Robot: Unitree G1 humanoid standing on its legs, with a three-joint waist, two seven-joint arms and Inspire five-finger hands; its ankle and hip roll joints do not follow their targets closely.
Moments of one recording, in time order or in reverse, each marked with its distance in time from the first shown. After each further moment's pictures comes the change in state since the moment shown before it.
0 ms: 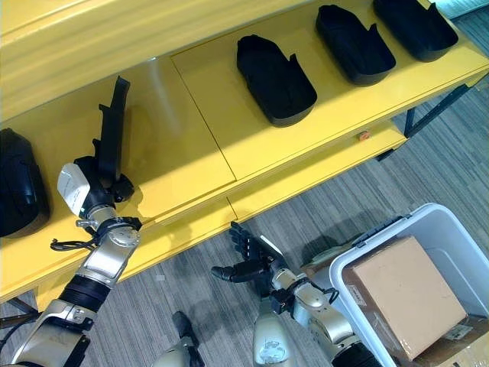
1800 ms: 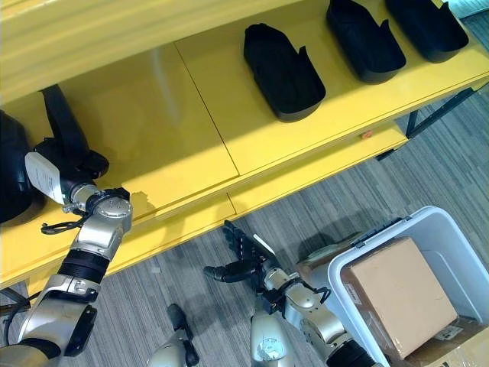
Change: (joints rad) left arm -0.202 0.036 0.075 0.142 -0.151 -0.063 0.151; right arm -0.029 -0.004 0.085 -0.004 0.009 -0.041 -0.077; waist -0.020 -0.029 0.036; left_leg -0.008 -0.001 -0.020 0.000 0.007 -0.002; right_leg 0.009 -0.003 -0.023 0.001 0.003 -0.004
